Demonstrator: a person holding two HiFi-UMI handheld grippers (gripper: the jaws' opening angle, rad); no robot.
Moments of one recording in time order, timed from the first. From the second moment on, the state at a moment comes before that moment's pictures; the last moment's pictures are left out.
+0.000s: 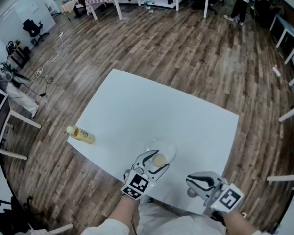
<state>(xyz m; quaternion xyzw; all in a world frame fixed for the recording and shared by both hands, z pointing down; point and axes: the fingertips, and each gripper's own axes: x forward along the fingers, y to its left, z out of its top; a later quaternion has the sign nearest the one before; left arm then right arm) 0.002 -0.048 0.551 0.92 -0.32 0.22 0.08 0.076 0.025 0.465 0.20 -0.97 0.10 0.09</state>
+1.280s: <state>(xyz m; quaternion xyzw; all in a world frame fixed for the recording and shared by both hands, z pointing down) -0.002 -0.090 0.634 0.91 -0.30 0.26 0.11 0.081 0.025 0.483 0.22 -0.96 0.12 0.12</state>
